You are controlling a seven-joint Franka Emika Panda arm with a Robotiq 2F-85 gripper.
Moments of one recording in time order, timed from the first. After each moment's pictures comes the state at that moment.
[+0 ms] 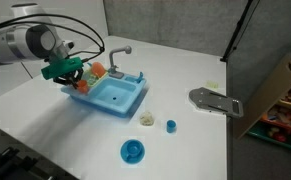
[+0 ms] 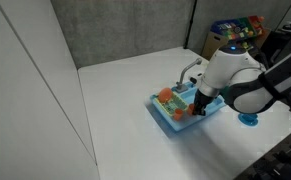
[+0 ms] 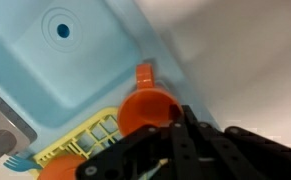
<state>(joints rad) 0.10 0.46 0.11 -2.29 -0.34 2.84 -0.40</state>
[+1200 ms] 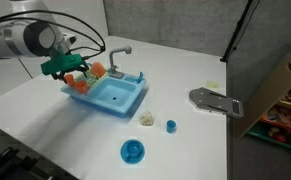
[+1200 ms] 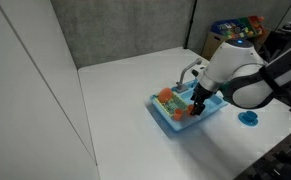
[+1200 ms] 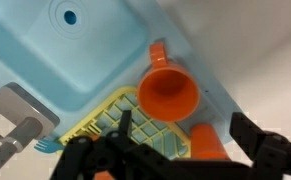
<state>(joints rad) 0.05 0.44 0.15 -2.30 -0.26 2.91 -0.39</state>
